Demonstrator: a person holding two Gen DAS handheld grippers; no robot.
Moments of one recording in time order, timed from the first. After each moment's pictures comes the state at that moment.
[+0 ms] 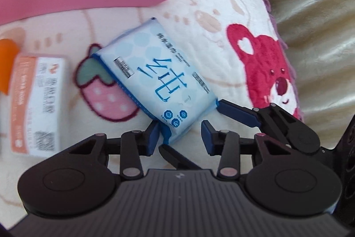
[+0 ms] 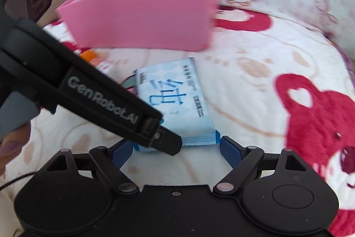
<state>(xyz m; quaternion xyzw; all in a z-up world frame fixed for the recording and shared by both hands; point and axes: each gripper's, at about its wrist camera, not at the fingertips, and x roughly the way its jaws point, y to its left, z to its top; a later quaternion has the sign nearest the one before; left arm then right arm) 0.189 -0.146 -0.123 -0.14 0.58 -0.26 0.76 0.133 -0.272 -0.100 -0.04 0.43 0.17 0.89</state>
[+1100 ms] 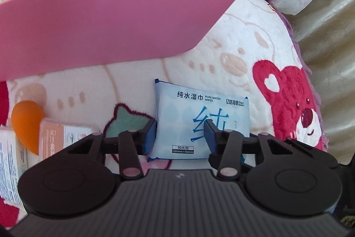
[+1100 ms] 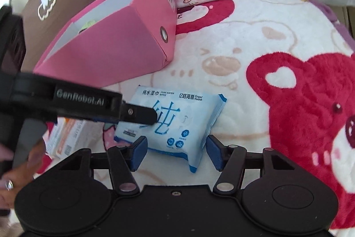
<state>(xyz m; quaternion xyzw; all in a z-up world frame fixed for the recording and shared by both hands) 0.225 -0.140 -0.109 -0.09 0.54 -0.20 0.81 0.161 -0.313 -0.101 0.13 0.43 0.16 0.88</state>
